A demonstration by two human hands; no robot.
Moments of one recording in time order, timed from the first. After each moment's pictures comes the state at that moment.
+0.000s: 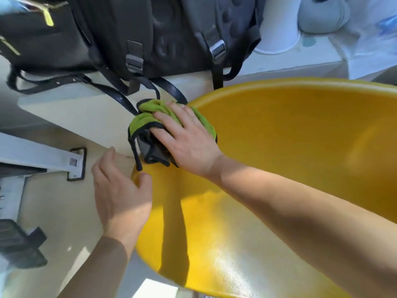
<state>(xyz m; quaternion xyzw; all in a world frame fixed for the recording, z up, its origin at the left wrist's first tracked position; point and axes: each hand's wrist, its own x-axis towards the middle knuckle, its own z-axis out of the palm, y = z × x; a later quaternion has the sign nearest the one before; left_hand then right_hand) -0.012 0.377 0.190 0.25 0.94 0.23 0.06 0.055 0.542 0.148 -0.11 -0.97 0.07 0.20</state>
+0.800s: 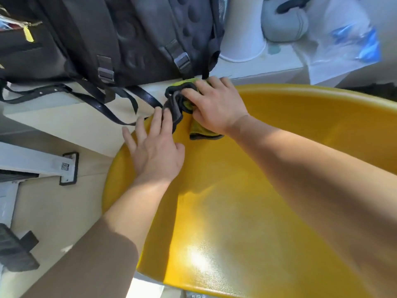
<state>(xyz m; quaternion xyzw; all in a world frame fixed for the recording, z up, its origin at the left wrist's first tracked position) 0.043 0.501 0.205 0.44 0.90 -0.03 0.05 0.125 0.669 0.180 -0.21 -0.97 -0.04 0.12</state>
